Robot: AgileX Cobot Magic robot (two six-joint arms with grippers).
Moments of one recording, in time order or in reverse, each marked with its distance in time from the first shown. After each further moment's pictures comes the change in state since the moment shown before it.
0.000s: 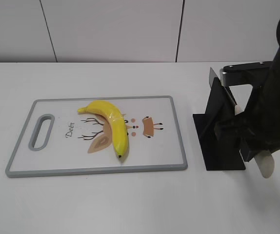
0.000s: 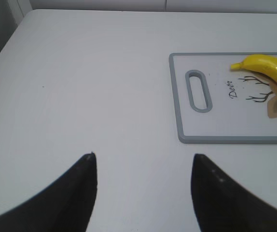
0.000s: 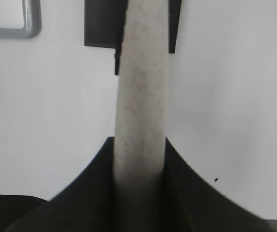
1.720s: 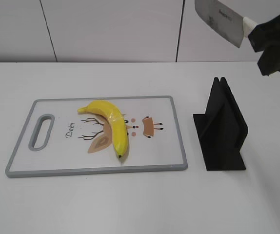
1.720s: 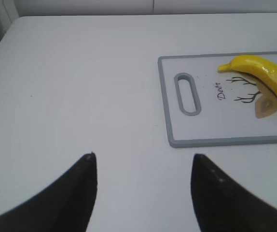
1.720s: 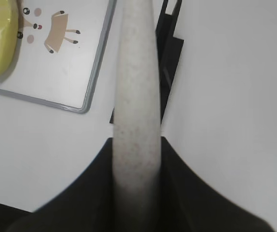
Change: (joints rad) left arm 0.000 0.056 -0.017 -0.051 -0.039 0.061; right arm 0.001 -0.222 -0.282 -0.058 0.113 -0.224
